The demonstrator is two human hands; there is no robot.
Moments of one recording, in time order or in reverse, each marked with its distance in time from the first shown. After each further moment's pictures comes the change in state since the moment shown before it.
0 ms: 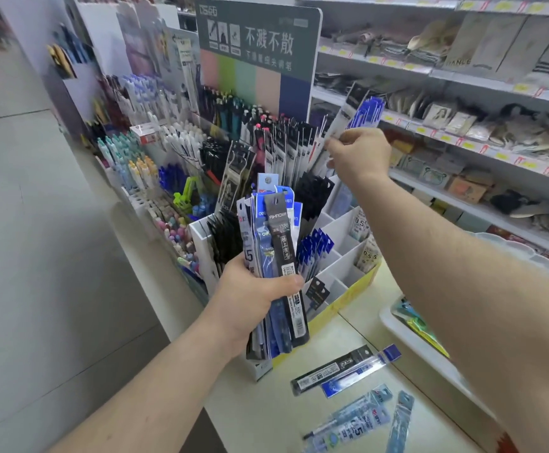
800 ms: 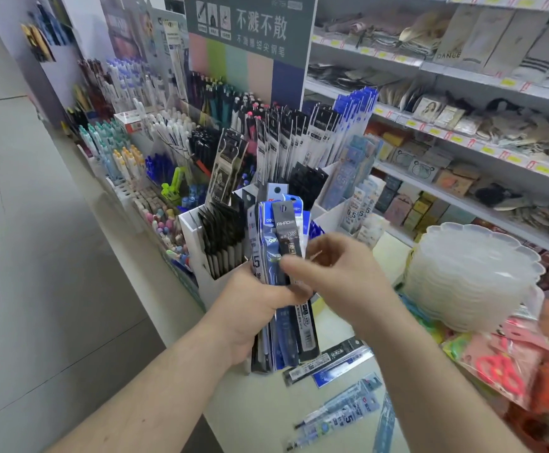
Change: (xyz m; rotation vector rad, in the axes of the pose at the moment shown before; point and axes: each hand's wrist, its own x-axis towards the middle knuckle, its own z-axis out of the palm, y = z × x) left_hand -0.004 -0.014 0.006 -0.041 -0.153 -0.059; right_hand -0.176 0.011 -0.032 0.215 -0.413 0.224
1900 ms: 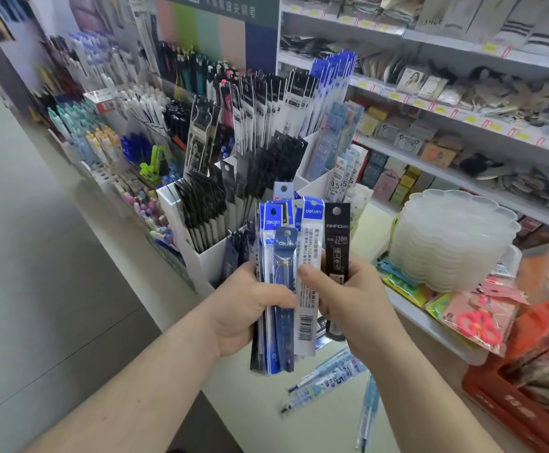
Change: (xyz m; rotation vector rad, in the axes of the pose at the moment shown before) left_hand -0.012 -0.025 0.002 -0.032 -0.240 -0.221; right_hand -0.047 0.053 -0.006 0.419 -0.010 0.052
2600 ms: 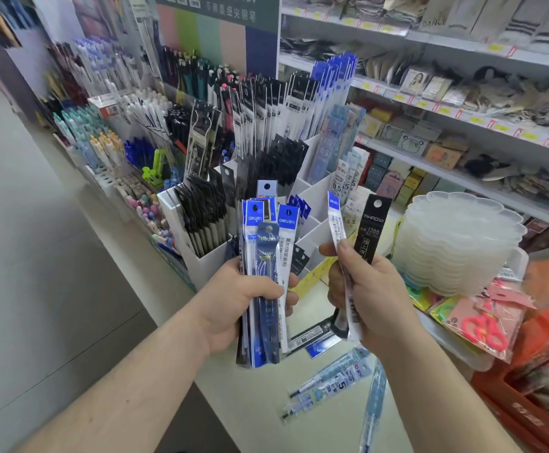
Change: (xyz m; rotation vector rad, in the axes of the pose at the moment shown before) left_hand -0.001 0.011 -0.006 -0.044 0.130 0.011; right_hand 0.015 -0.004 -0.013 0.215 0.075 0.078
